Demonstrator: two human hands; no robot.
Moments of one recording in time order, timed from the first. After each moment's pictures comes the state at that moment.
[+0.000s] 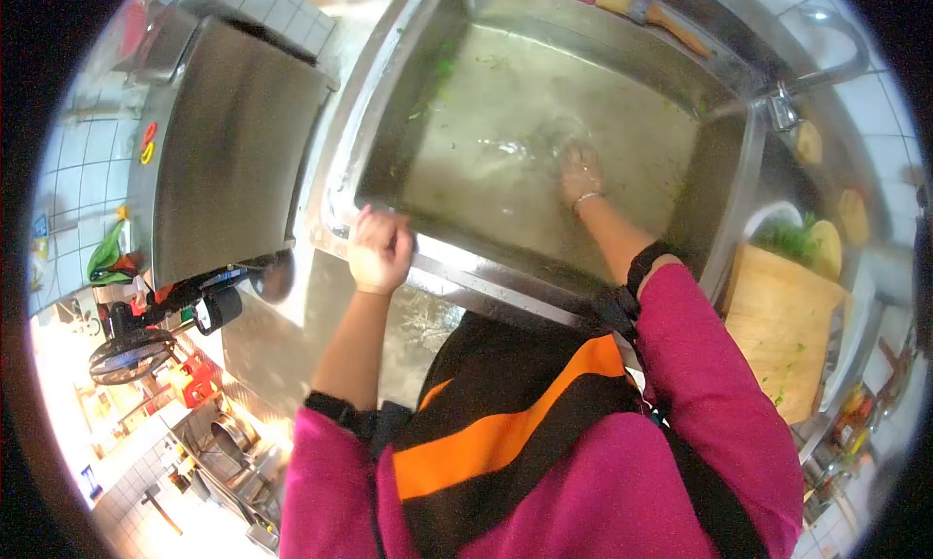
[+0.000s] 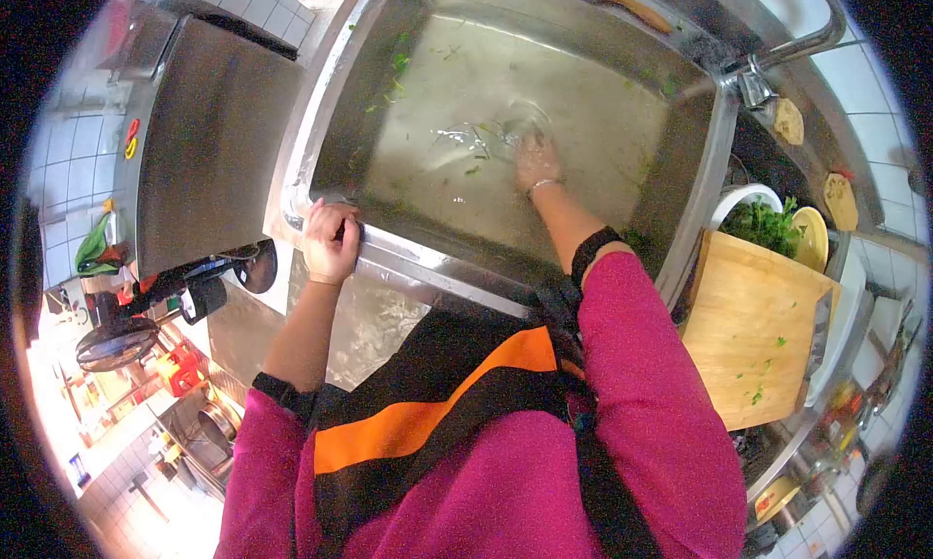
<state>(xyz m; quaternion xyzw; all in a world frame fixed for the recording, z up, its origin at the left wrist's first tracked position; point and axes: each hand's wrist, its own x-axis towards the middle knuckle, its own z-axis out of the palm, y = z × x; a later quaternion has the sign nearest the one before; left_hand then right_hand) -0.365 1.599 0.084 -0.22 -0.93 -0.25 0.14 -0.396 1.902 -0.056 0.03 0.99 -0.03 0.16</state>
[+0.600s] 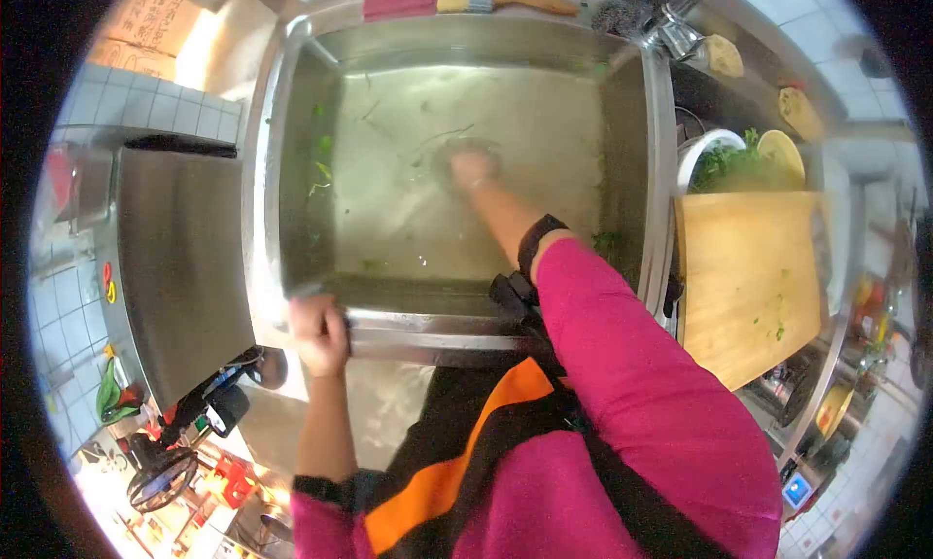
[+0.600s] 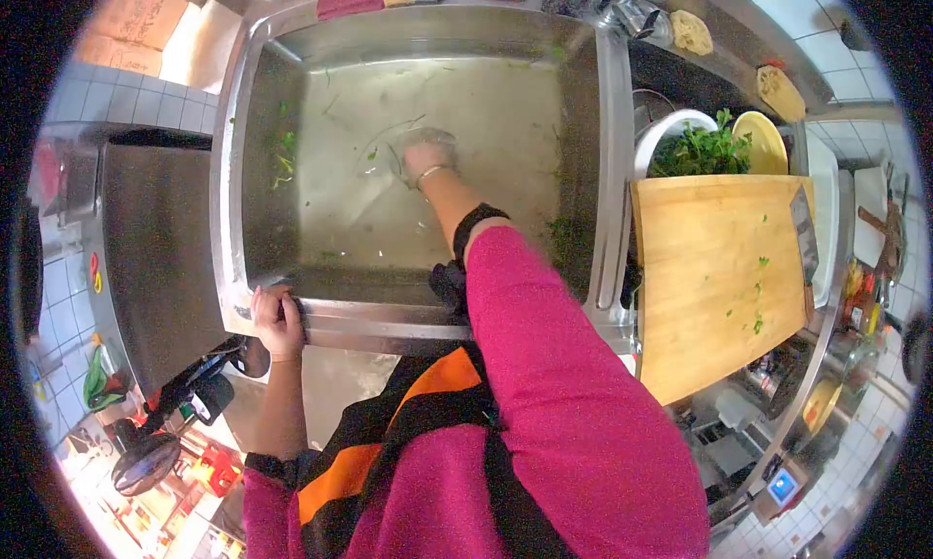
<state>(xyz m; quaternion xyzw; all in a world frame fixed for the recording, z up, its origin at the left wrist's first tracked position) -0.365 1.597 0.092 -0.26 -0.93 -0.26 0.11 -0.441 1.889 -0.040 0.10 0.96 -0.16 0.20</state>
